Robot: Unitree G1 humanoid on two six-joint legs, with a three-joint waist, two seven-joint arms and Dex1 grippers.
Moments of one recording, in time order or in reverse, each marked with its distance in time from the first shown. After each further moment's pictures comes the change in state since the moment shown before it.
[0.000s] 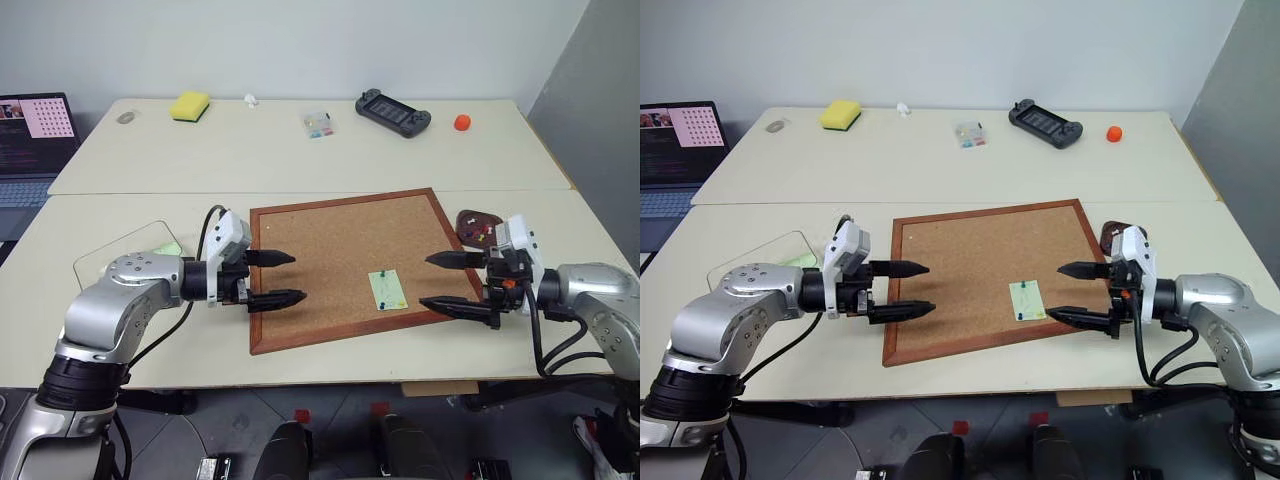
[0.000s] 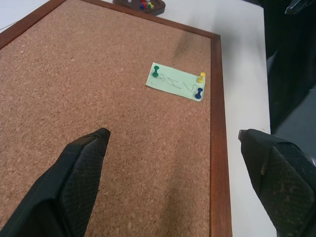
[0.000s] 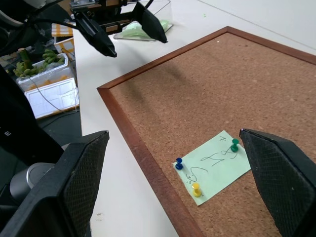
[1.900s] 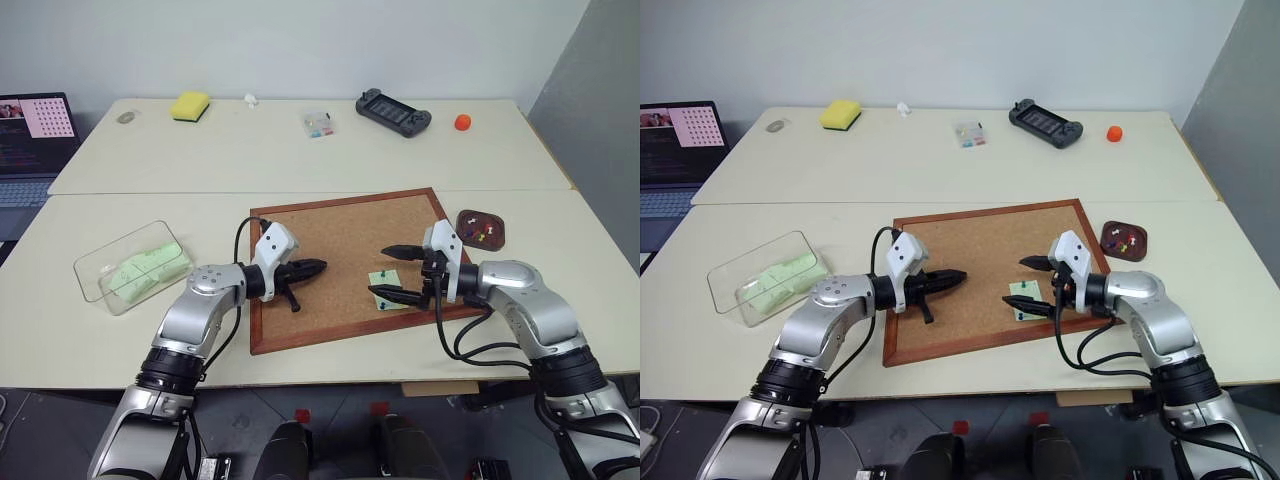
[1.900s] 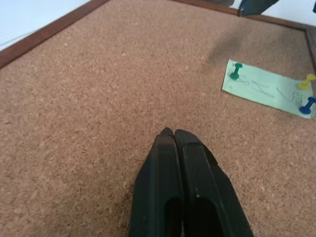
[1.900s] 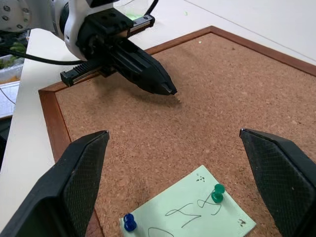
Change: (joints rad) left arm -0.069 -0.326 -0.132 0.285 0.294 -0.268 0.241; right arm -0.162 0.287 0.232 0.296 -0.297 -0.262 -0.118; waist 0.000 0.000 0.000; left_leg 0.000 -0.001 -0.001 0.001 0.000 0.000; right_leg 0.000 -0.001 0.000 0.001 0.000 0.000
